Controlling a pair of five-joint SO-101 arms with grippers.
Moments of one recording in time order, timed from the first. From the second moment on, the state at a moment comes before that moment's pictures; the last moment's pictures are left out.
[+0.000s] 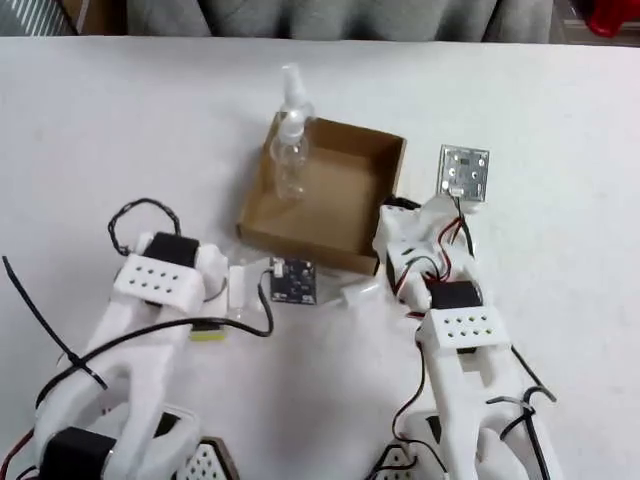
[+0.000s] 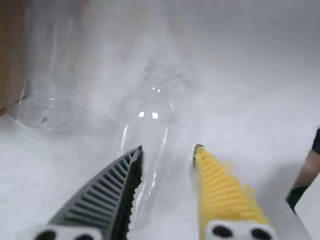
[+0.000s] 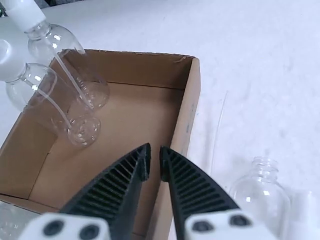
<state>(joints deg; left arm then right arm) 7.6 -25.5 46.9 75.8 -71.5 -8.4 -38.1 61.5 19.2 -10.0</state>
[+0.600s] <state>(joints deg) 4.5 -26.6 48.2 63.0 -76.1 -8.4 -38.1 61.5 19.2 -10.0</state>
